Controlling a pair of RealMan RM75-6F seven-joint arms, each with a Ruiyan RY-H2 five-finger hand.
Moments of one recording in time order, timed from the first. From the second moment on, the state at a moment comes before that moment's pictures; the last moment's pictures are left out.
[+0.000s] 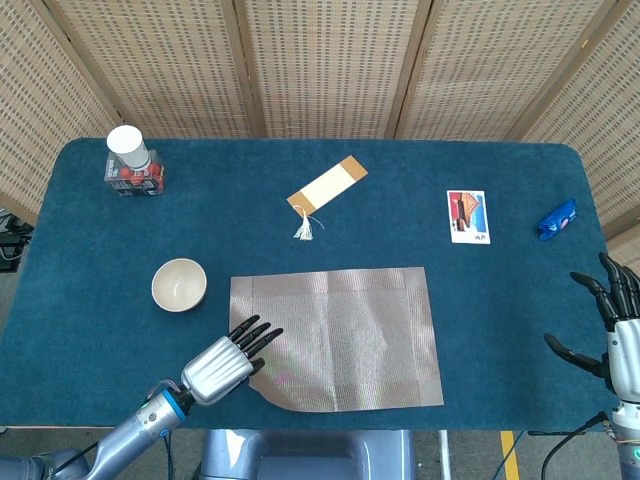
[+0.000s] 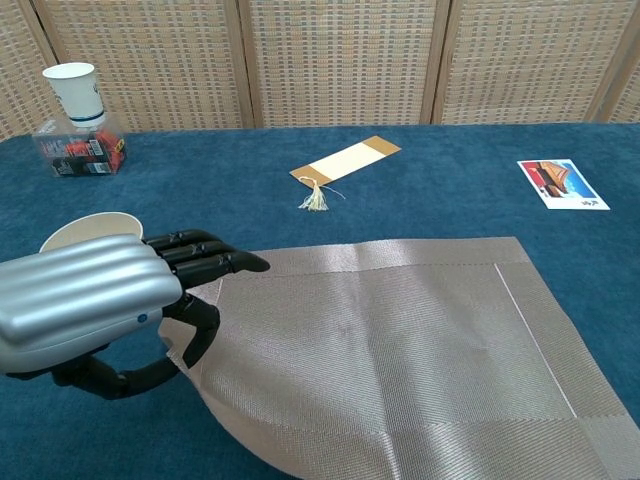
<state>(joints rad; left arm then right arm) -0.62 -1.45 0.20 -1.75 1.62 1.14 0.52 0.06 -1.10 0.15 -1.63 -1.58 1.67 0.27</state>
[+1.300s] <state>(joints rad) -0.49 -1.36 0.02 -1.45 1.34 1.17 0.31 0.07 -1.11 0.13 -1.63 -1.59 1.65 0.22</state>
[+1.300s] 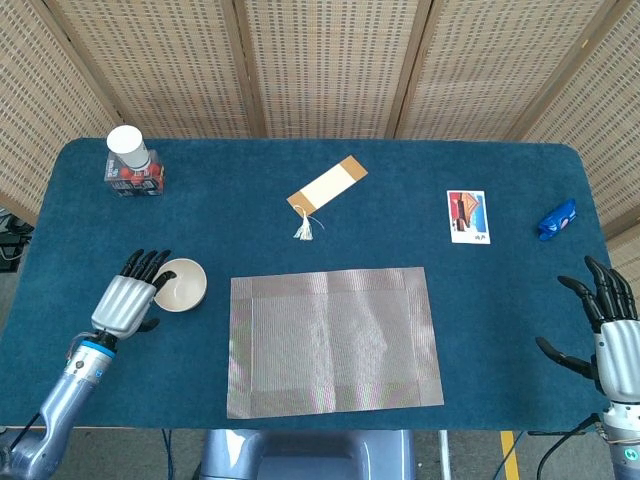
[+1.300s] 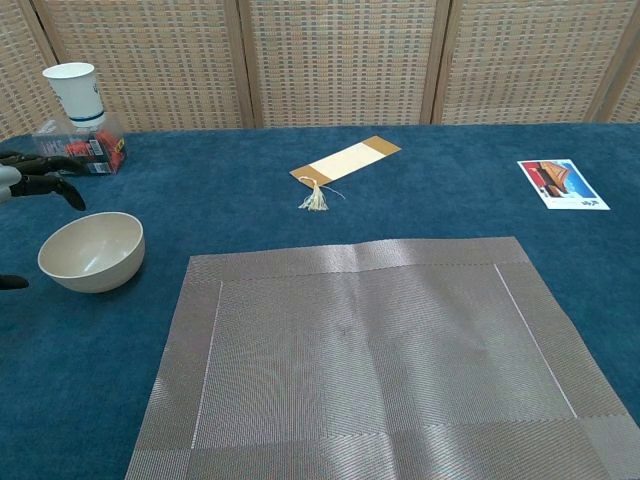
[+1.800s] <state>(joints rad) -0.51 -1.47 -0.02 -1.29 1.29 1.07 0.26 0.08 -1.12 0.13 -1.63 -1.58 1.63 0.20</state>
